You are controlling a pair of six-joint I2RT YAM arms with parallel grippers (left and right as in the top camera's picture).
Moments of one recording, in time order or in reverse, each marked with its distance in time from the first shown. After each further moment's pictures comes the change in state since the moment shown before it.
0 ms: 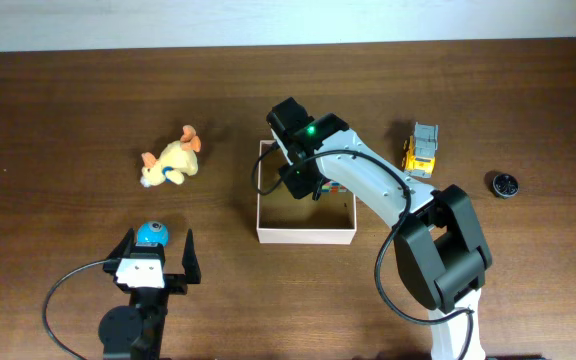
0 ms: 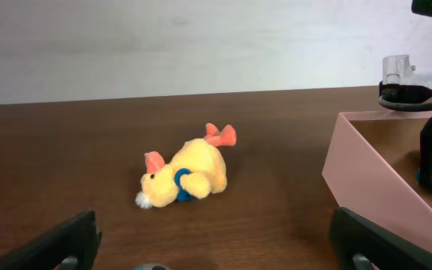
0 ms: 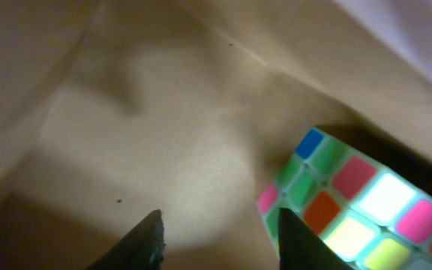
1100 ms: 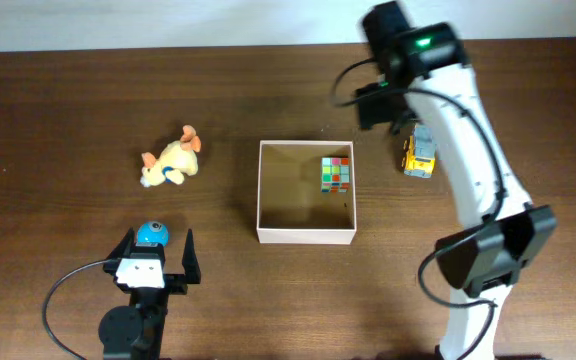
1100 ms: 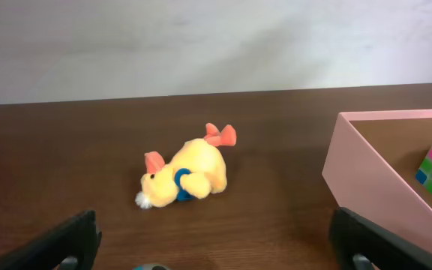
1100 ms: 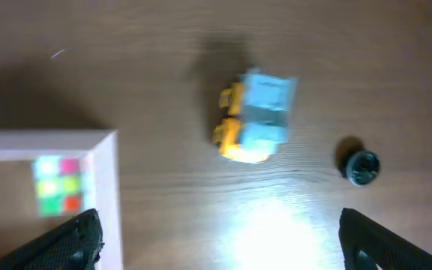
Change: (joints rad) left arm 0.000 0.000 0.000 0.000 0.000 0.000; right arm -0.329 -0.028 0.575 -0.547 0.209 0.197
